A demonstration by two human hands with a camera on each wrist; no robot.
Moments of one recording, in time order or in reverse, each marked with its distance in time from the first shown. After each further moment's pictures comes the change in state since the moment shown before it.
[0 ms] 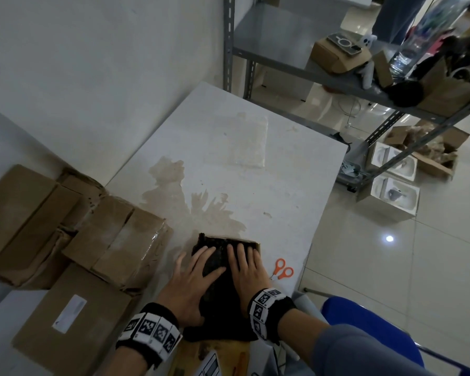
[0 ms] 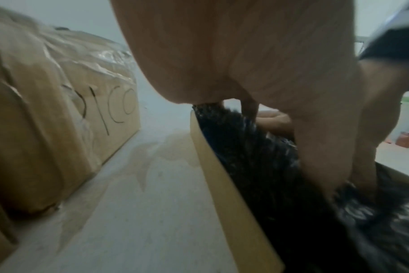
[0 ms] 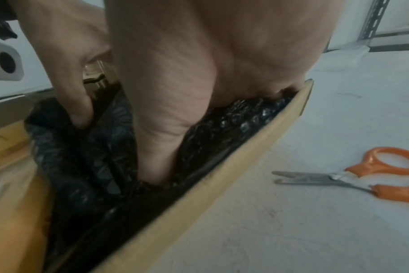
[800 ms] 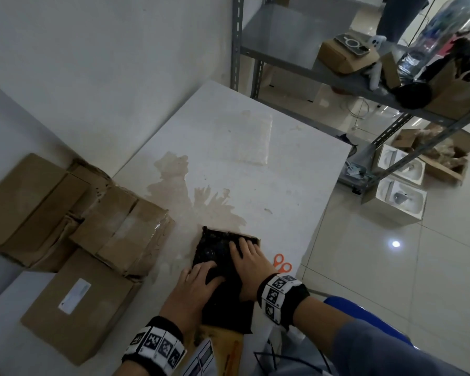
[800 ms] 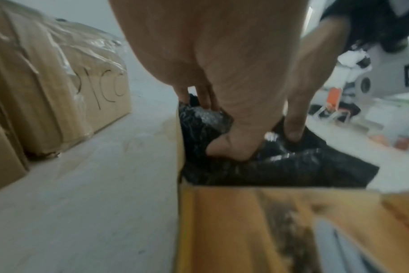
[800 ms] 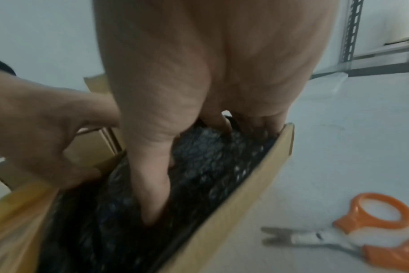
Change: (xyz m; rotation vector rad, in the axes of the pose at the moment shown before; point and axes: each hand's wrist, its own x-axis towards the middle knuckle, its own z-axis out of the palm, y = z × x) left_hand -0.025 0.037 0.016 -0.203 0.261 -0.053; right_hand -0.002 0.026 -0.015 0.147 -0.021 -0.186
